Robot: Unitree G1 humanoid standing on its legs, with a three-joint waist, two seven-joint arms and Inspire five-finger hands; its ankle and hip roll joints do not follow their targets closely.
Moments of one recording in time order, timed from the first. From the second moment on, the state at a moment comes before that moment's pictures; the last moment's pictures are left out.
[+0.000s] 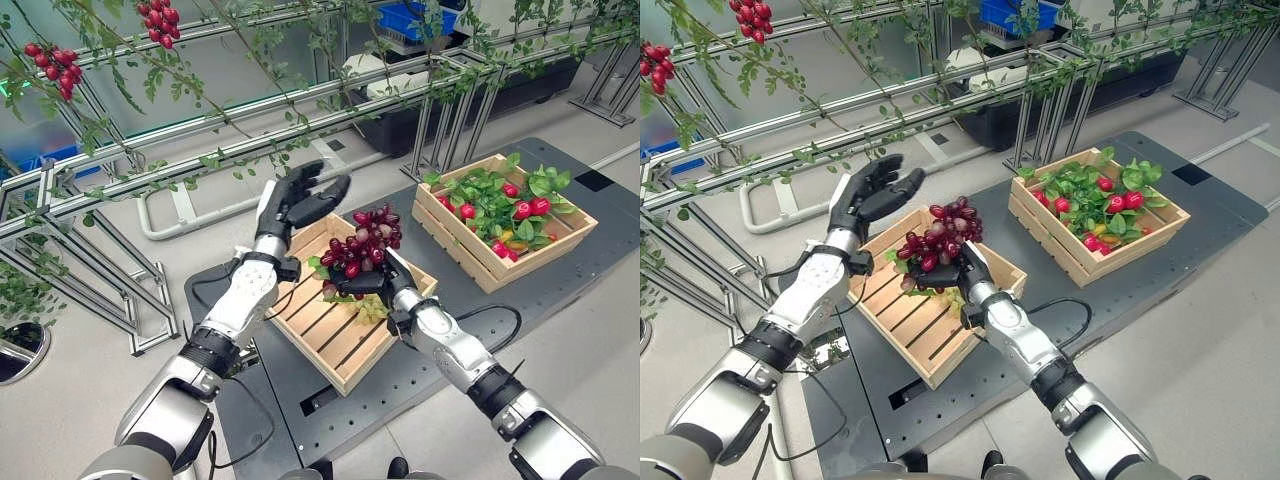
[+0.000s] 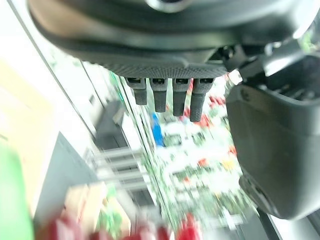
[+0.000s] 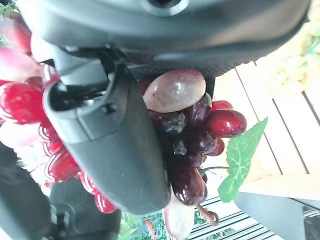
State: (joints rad) left arm -0.63 0.45 -0.40 0.49 -0.49 -0.11 0.29; right arm -0.49 -0.32 0.60 0.40 0.65 -0.02 -0.10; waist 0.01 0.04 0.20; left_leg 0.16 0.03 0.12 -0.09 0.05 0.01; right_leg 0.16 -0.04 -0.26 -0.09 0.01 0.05
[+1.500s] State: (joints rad) left arm -0.02 0.35 -0.29 0.45 -0.33 -0.41 0.39; right arm -0.08 -0.25 0.25 0.30 0.83 -0.36 -0.04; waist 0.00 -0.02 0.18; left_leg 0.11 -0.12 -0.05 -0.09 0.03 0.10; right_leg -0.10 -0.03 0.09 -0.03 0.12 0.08
